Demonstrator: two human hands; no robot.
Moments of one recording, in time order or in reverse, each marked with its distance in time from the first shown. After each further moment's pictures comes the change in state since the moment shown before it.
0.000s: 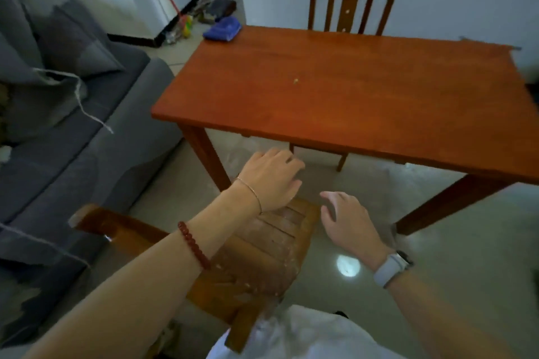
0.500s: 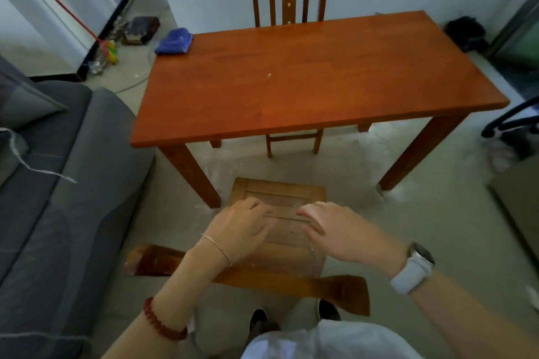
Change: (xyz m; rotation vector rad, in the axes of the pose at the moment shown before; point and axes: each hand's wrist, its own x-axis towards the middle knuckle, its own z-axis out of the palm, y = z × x) left_hand -0.111 -0.133 0.047 -0.209 -0.157 0.213; right_hand -0.040 -0.152 0.045 -0.072 -0.179 0.005
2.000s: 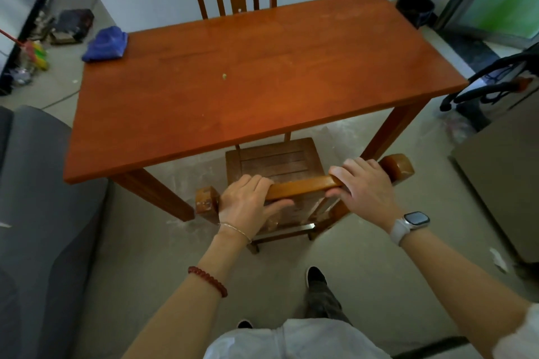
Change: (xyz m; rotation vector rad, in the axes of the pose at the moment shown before) left_hand 0.140 -0.006 0.036 0.170 0.656 0.185; right_hand 0.045 0.152 -0.015 -0.443 0.718 -0.016
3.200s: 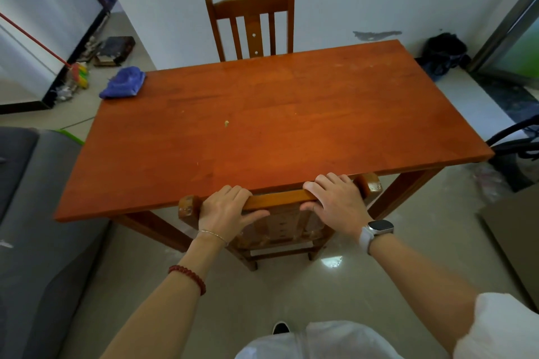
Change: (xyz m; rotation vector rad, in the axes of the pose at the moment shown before) left_hand 0.117 -0.036 0.045 0.112 -0.037 -0.067; right_hand 0.118 0.087 0.044 0.075 -0.022 -0.109
